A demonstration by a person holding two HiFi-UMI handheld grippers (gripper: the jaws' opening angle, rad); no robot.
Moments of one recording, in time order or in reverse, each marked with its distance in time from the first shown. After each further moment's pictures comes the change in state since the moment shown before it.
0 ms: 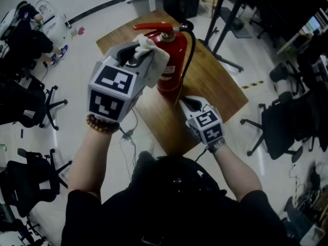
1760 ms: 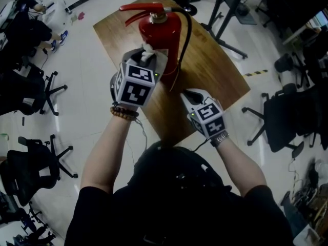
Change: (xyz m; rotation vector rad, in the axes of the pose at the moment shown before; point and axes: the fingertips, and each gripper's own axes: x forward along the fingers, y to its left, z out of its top) left arm 0.078 -0.042 -0.116 -0.098 0.222 0.101; right arm -0.011 -0.008 -0.040 0.015 0.059 0.069
